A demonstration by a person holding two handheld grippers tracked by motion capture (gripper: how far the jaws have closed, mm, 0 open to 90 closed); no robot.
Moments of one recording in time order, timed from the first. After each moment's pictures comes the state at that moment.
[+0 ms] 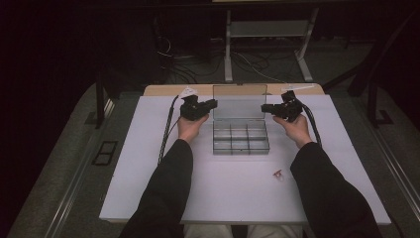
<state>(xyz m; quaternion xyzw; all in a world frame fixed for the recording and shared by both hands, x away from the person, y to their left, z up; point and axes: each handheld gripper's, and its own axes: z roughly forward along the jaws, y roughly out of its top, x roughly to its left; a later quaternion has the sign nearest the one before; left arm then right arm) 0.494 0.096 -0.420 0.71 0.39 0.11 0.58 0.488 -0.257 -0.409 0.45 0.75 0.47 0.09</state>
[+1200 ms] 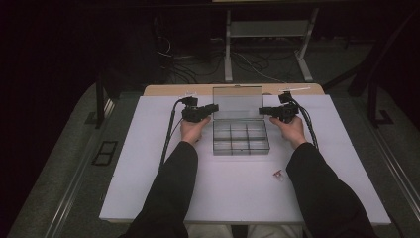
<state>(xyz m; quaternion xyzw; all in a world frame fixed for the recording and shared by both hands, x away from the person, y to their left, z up) 0.507 0.096 -0.445 0.68 0.46 0.05 0.57 0.499 -0.253 -0.426 0.50 0.73 0.46 0.05</state>
